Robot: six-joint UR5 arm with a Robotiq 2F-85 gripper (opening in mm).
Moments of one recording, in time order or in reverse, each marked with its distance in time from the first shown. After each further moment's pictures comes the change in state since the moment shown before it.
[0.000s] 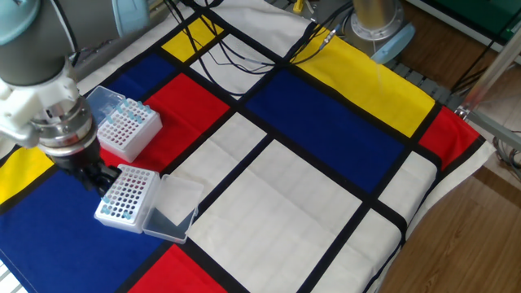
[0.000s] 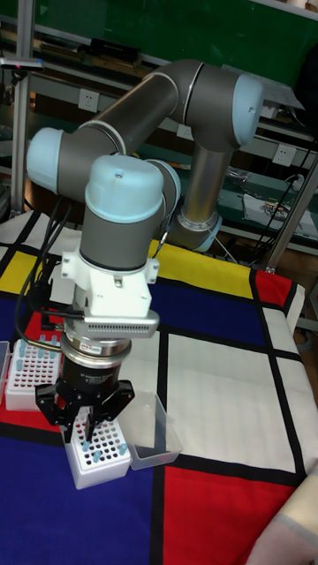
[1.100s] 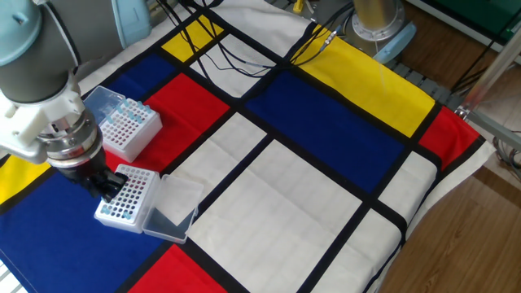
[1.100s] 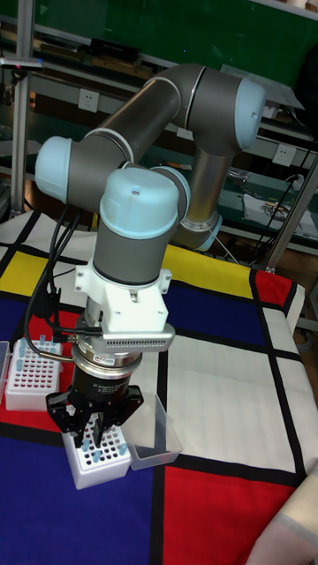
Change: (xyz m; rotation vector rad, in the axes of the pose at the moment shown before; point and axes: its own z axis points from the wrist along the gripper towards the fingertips) arm -0.003 0.013 0.008 -0.004 0.026 -0.041
